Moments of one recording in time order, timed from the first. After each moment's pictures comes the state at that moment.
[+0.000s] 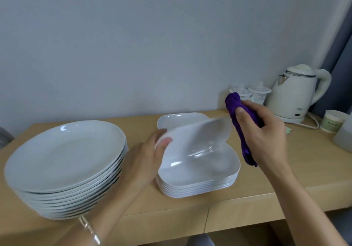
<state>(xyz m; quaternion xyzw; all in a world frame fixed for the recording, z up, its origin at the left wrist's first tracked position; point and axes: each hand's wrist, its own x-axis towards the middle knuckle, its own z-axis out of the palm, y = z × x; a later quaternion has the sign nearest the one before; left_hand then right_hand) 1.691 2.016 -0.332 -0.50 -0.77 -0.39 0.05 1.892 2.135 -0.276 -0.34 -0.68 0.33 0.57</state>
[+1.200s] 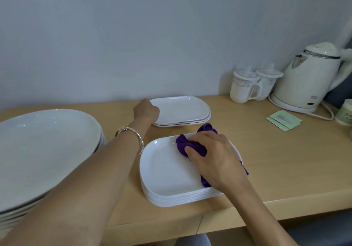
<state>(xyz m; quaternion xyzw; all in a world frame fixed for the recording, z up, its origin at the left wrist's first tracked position) 1.607 2.188 -0.351 -0.29 -0.89 -0.34 -0.13 1.844 2.154 -0.357 -0.35 -0.88 0.19 0.27</state>
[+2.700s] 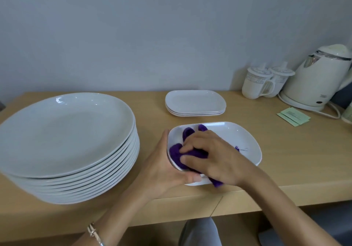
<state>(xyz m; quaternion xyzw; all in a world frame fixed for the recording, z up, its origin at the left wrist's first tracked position) 1.690 2.012 -0.388 -0.51 -0.62 -0.52 -0.30 1.825 2.107 -0.333 -0.19 -0.93 0.27 0.13</state>
